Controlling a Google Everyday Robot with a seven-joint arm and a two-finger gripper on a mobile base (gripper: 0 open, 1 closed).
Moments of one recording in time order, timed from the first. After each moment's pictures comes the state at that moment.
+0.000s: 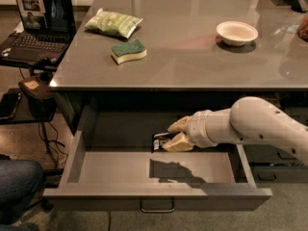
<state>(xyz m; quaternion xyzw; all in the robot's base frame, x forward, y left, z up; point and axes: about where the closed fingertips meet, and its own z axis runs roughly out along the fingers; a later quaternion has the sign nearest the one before) 0.519 -0.069 0.714 -0.56 0.72 0.14 0.39</state>
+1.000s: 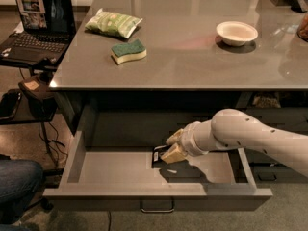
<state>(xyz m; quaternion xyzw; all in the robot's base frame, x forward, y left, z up) 0.526 -0.064 0.637 -0.56 0.75 0.13 0.32</state>
